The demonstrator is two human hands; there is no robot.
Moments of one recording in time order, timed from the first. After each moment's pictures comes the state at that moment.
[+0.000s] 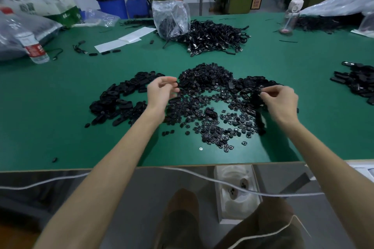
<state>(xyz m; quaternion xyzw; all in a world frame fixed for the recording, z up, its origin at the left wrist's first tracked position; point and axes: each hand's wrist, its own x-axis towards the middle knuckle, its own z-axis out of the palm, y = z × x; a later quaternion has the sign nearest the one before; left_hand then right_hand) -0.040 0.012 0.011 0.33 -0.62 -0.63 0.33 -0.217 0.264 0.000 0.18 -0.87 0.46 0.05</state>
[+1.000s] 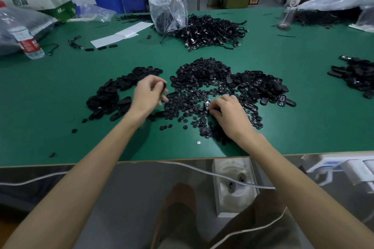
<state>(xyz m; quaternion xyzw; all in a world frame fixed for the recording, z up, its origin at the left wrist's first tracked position) -0.001 -0.001 0.009 0.28 -0.79 -0.47 0.26 -0.135 0.214 -0.028 0.44 -0.86 0.25 0.02</state>
